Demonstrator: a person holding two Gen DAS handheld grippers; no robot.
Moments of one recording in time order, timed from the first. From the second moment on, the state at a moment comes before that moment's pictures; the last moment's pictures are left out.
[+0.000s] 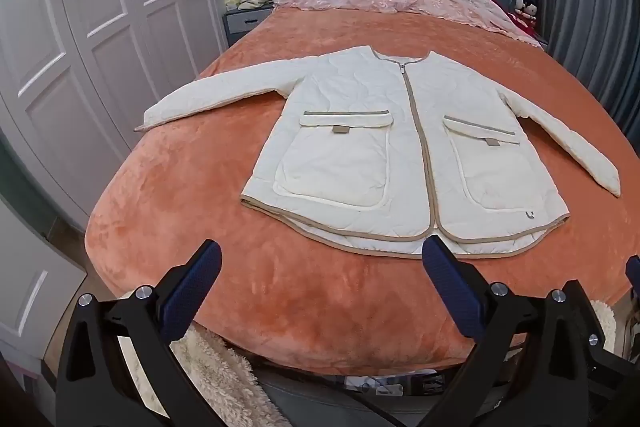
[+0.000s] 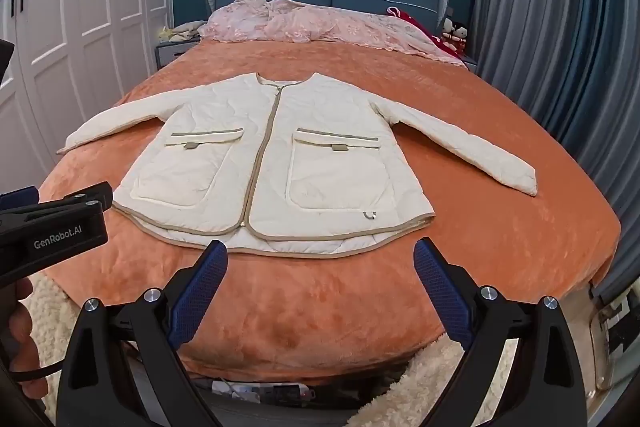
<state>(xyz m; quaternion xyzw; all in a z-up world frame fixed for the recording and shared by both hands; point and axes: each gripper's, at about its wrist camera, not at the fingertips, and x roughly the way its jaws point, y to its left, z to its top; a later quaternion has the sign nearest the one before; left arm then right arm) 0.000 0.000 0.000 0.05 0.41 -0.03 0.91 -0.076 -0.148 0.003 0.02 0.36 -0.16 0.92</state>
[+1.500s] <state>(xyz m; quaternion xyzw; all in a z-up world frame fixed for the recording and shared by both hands) -0.004 0.004 0.011 0.05 0.39 -0.02 0.92 -0.080 -0.148 0.009 0.01 0.35 -0.17 0.92</state>
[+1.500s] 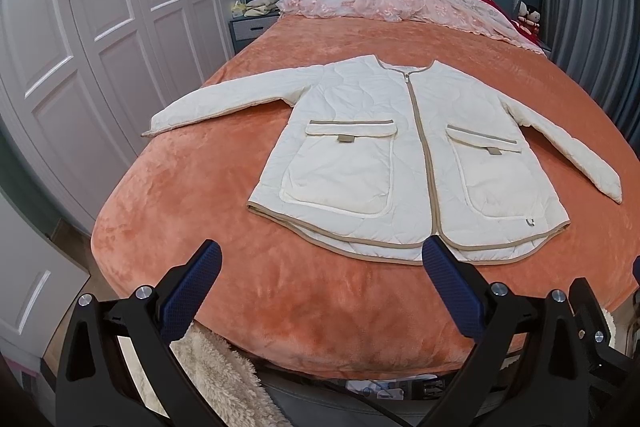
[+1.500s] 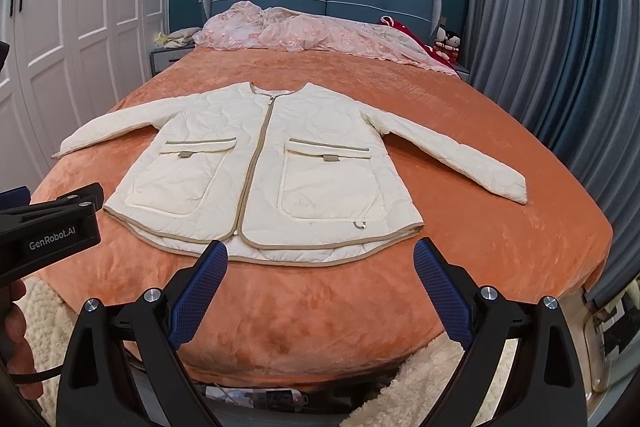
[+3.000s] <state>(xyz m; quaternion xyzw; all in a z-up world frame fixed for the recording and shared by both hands) -0.004 0.007 0.012 0.05 0.39 -0.02 0.92 -0.079 -0.150 0.012 0.01 0.34 -0.18 0.92</state>
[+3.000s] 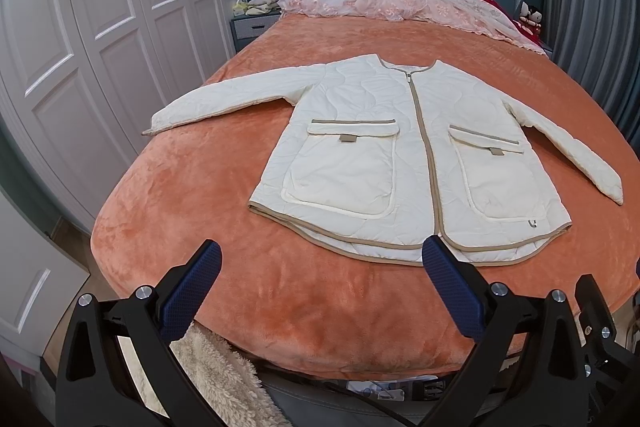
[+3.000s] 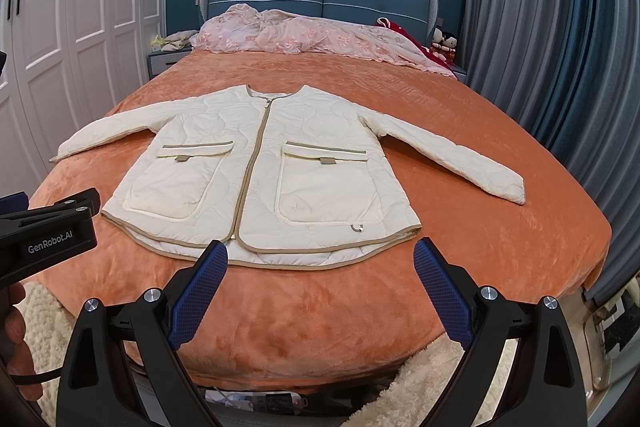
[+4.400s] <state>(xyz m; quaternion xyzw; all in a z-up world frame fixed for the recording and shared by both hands) 0.110 -0.016 -0.026 0.04 0.42 -0.02 0.91 0.007 -0.316 -0.030 0.12 0.34 -0.26 0.90</state>
